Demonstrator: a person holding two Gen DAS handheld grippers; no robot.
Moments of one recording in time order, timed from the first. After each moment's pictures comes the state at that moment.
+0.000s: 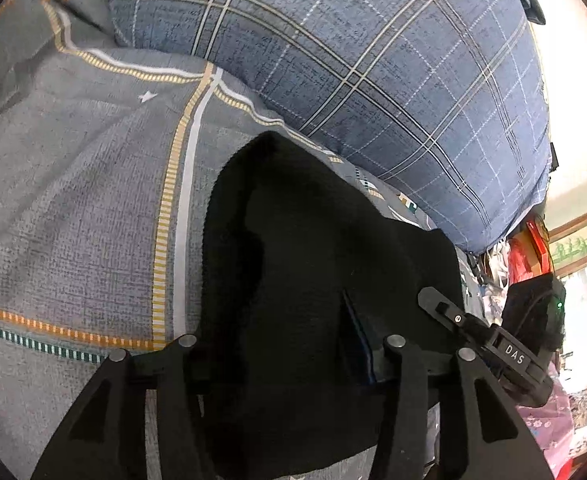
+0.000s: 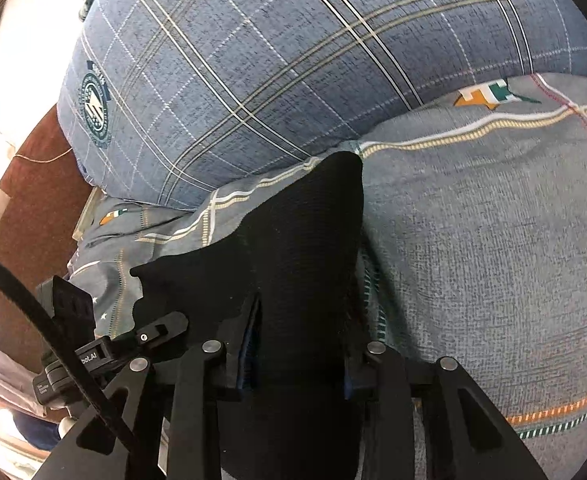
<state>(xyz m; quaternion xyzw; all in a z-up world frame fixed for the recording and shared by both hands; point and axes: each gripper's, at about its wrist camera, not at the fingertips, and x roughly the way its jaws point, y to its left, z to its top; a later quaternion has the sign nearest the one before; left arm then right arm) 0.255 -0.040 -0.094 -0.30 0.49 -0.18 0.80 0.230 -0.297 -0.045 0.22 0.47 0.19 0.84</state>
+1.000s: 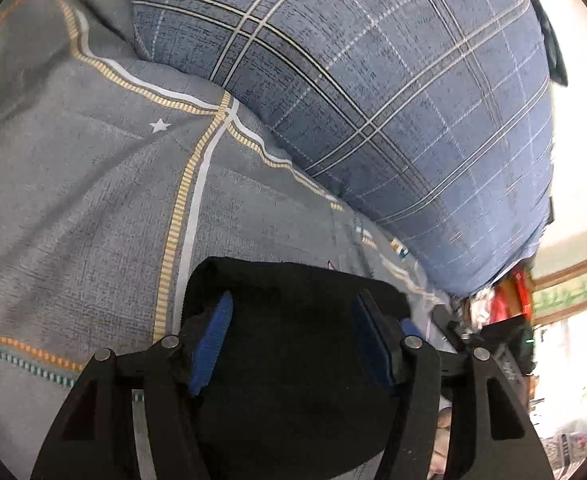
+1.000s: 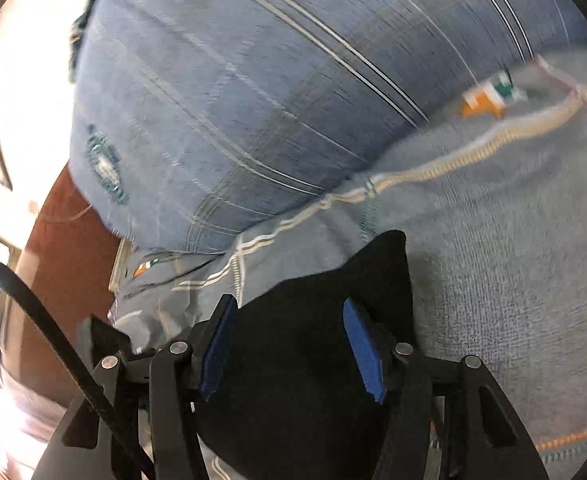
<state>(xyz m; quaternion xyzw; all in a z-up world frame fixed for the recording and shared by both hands) 0.278 -0.016 -0.082 -0.37 0.47 -0.16 0.79 0.259 -0.318 -0.040 0.33 0.44 0.20 0.81</state>
